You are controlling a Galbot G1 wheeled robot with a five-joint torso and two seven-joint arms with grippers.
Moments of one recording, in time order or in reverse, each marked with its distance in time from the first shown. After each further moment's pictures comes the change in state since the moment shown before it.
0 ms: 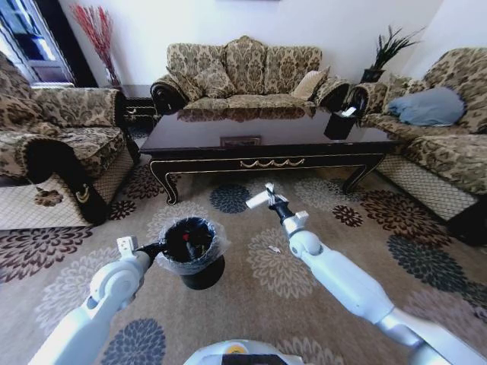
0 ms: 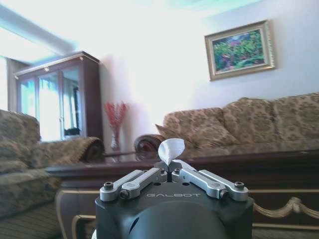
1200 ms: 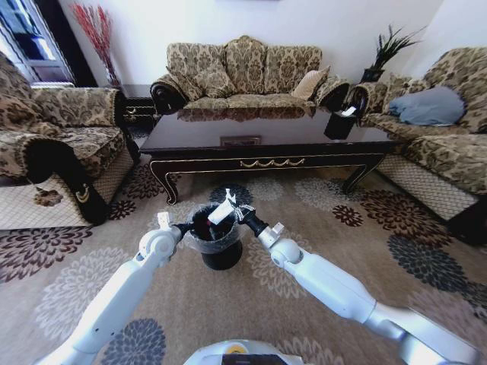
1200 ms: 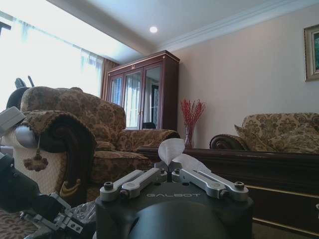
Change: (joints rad) left arm -0.432 -0.059 0.314 0.275 -0.060 -0.010 -0.009; right arm 0.027 0.038 -0.200 -0.065 -0.137 0.143 -0.196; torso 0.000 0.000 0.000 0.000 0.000
